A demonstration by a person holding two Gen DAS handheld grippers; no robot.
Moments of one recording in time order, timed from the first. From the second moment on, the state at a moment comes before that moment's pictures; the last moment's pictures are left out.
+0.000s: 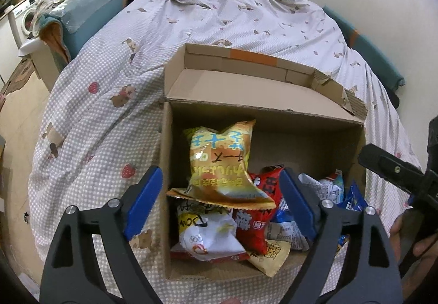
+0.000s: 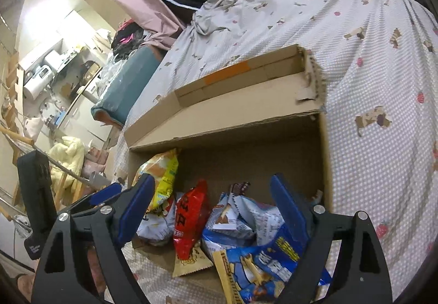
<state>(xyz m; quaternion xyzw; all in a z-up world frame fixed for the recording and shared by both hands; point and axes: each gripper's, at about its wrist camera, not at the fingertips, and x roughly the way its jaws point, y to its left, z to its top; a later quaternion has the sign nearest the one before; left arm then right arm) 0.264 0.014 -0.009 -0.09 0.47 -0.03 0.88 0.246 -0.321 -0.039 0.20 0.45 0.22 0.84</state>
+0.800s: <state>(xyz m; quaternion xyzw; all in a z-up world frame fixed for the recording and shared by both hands) 0.168 0.023 -0.009 -0.07 0.50 -0.02 0.86 0.135 -0.346 -0.051 0.17 0.51 0.19 0.82</state>
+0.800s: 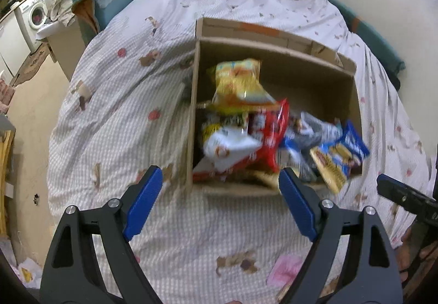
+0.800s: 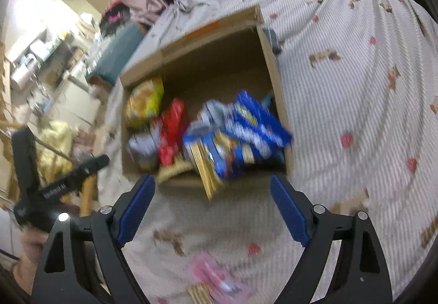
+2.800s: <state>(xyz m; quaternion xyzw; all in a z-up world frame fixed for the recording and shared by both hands) 0.093 -0.125 -0.135 0.01 0.68 -0.17 0.71 0.059 -0.383 -0.067 0.22 0.54 0.18 0.79</state>
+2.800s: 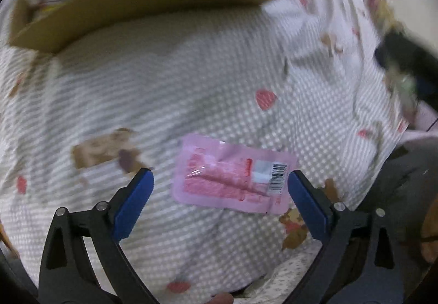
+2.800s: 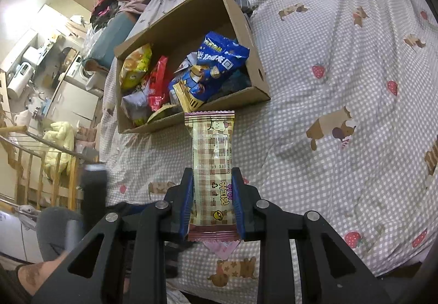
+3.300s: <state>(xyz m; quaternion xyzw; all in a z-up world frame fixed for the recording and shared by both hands) 0.083 -0.190 -0.171 0.11 0.71 -0.16 0.68 0.058 -0.384 -0.065 0.23 0.54 0.19 0.79</state>
